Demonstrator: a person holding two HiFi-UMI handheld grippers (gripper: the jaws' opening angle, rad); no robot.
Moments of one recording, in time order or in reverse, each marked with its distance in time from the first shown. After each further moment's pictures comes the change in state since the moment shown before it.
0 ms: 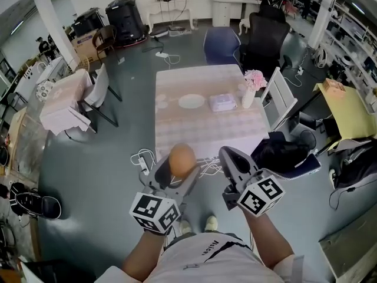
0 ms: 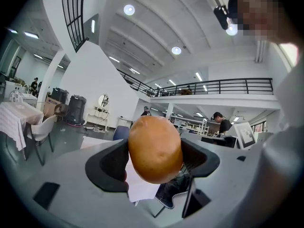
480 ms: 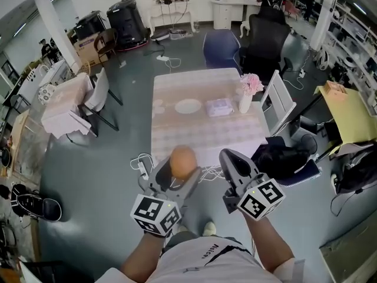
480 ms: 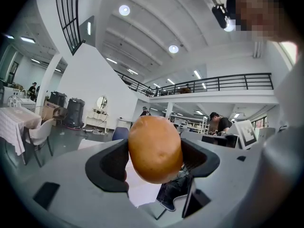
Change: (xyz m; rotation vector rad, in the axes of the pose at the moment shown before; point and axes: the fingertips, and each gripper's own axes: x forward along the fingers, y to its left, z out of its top) left arm 0.033 -0.024 0.001 0.027 0.015 0.009; right arm -0.011 -0.030 0.019 -0.001 -0.005 0.010
